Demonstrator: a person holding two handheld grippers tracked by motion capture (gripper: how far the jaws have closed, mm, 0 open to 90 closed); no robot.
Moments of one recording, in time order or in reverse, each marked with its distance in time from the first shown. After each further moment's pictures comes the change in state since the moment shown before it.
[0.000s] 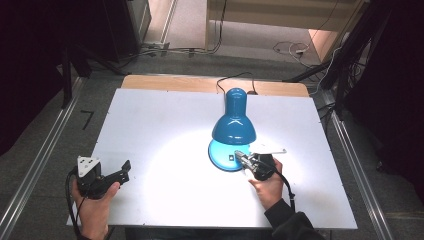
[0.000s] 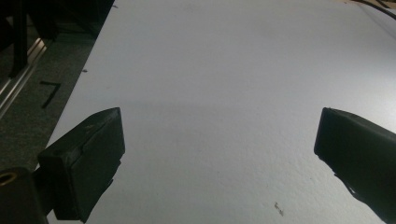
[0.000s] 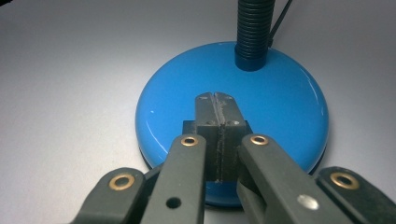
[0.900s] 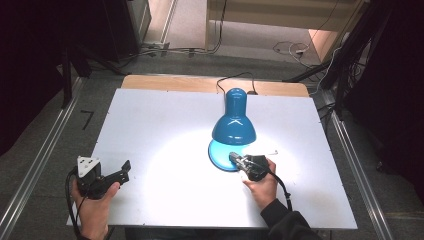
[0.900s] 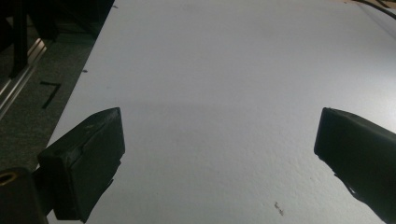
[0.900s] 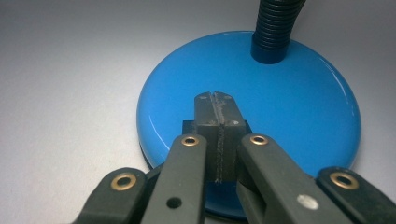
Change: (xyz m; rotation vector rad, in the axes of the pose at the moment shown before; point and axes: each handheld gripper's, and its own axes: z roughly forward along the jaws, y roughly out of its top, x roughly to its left) left arm 0.000 0.000 0.000 0.000 0.000 0.006; right arm 0.007 -0.005 0.016 0.013 -0.004 -0.041
